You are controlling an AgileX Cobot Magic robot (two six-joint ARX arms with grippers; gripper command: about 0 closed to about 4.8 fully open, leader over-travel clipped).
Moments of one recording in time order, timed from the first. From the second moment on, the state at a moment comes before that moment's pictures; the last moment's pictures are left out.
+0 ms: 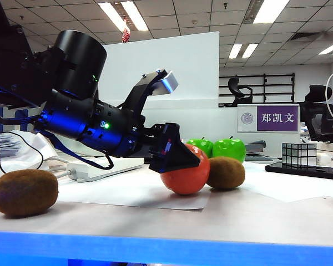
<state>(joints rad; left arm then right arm) -0.64 1.84 0.72 0.77 0.36 0.25 0.18 1.11 1.44 -1.34 -0.46 -0.27</state>
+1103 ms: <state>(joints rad) -0.87 1.90 0.86 0.71 0.43 0.23 0.18 1.07 1.44 -1.33 -0.46 -0.27</state>
